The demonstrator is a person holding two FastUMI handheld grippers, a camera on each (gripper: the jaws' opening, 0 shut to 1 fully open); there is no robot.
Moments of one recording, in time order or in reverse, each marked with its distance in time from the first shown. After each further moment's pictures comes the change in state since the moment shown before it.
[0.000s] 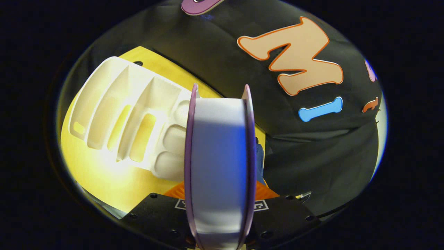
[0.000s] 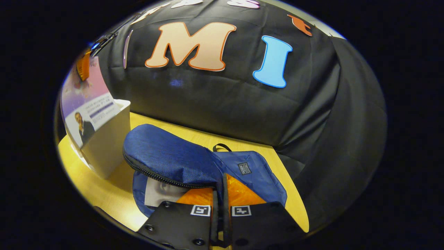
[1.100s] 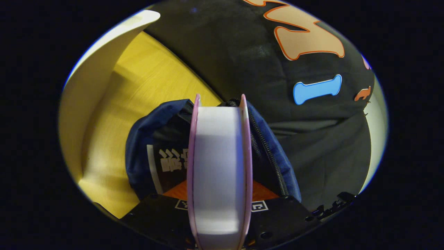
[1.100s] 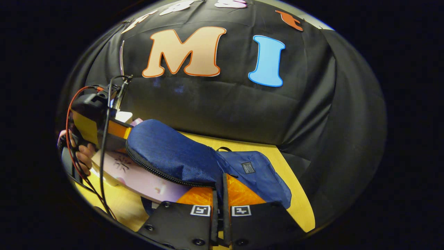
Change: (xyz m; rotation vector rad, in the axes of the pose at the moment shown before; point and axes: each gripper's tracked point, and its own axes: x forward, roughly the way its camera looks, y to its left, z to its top) left arm 0.224 -0.063 -0.085 0.014 -0.014 -0.300; right arm -0.006 -0.004 0.008 0.052 -0.025 0.044
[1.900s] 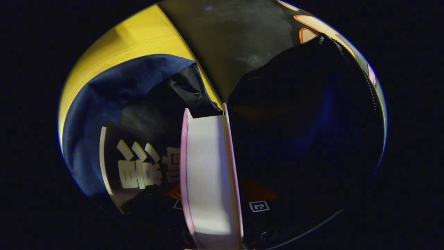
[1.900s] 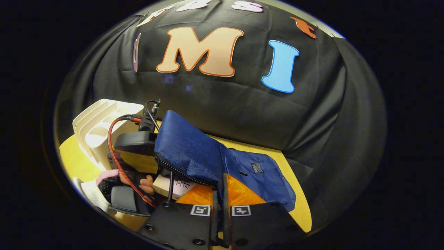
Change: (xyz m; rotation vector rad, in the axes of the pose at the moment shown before) left arm 0.081 0.013 -0.016 -0.117 -0.067 -0.135; right arm -0.002 0.020 -0.006 -0.070 -0.019 0.042
